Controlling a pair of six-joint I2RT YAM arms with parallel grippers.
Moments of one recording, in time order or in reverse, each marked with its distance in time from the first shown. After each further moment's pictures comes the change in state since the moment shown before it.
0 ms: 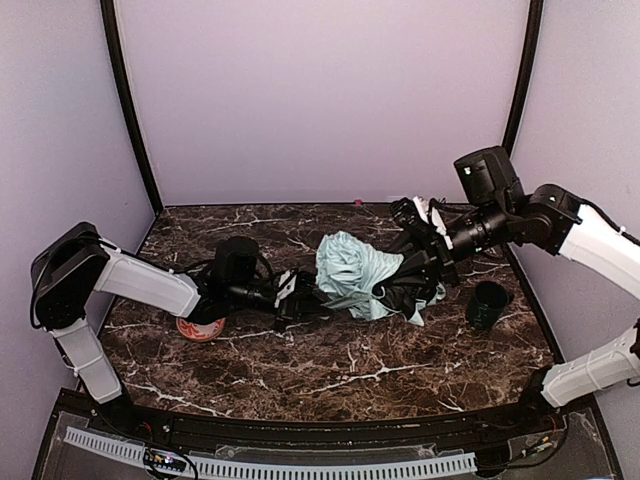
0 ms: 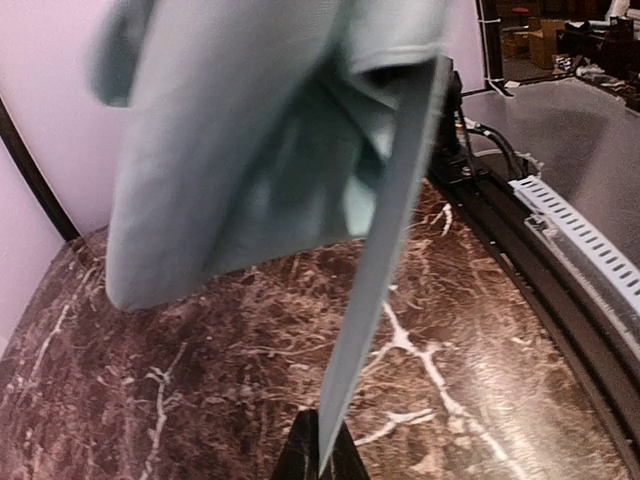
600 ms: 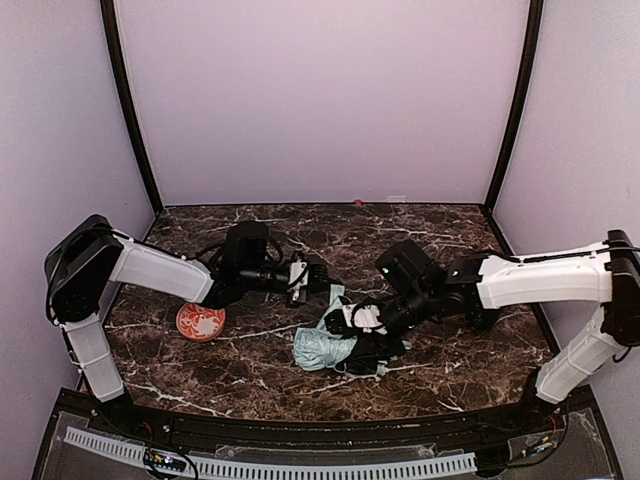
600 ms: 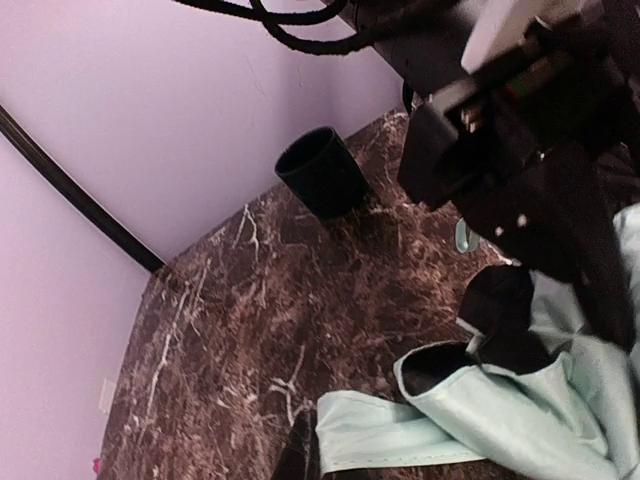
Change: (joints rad) left arm 0.035 0.097 0.177 0.002 -0.080 0.285; right arm 0.217 0.275 -0.323 0.304 0.209 -0.068
